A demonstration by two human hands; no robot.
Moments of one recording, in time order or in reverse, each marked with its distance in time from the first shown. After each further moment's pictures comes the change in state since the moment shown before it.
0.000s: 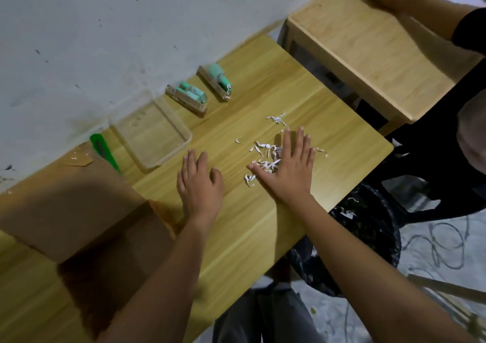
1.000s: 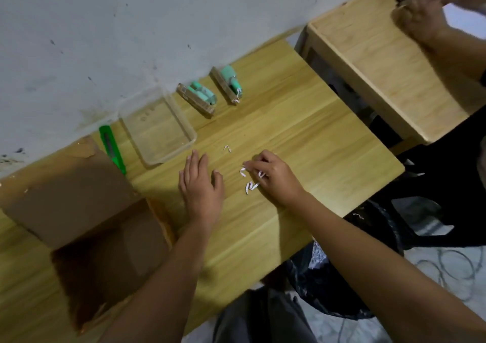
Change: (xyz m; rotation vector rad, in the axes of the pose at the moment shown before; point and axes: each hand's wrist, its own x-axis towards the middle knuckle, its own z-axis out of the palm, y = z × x) left_hand -0.004 0.003 0.012 -0.062 0.136 -0.015; right_hand 0.024 -0.005 0.007 0.390 -0.123 -0.656
